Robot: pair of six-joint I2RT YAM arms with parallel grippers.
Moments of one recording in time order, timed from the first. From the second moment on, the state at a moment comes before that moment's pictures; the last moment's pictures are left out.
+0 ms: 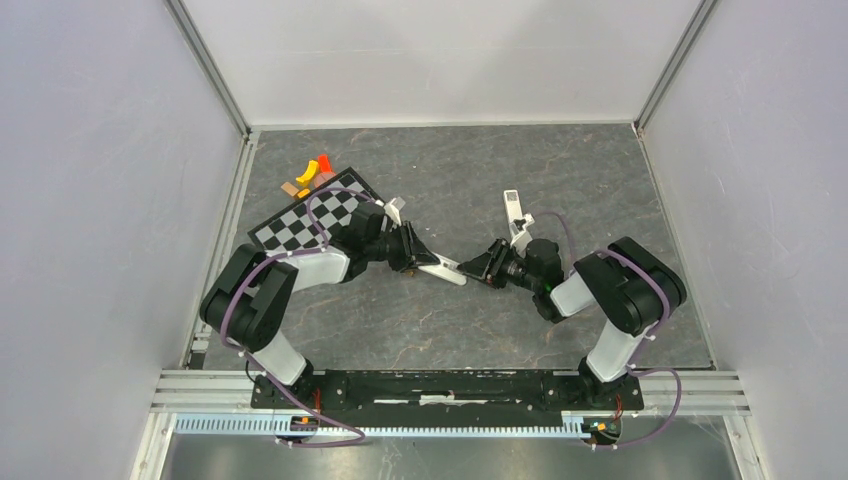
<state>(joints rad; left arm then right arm) -0.51 1.64 0.72 0.26 0.57 -0.85 0.47 1.74 0.34 1.07 -0.48 1.07</state>
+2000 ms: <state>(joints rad) -0.58 1.11 0.99 -0.42 0.68 -0.24 0.59 1.16 0.59 0.34 -0.82 0.15</state>
